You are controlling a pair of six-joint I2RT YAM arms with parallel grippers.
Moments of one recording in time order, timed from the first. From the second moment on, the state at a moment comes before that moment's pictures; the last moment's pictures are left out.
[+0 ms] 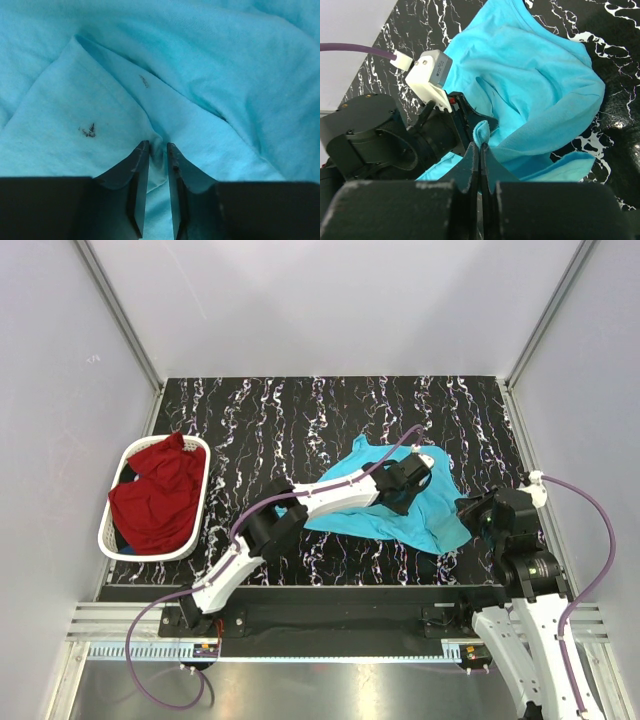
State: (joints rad) left arm -1.04 2.37 1.97 -0.56 -0.10 -0.37; right arm 0.14 0.49 0.73 -0.75 0.16 0.88
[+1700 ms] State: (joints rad) left arm -0.82 1.11 1.93 -0.79 -0.76 -0.19; right arm 0.14 0.99 1.67 -0.92 0.48 0.72
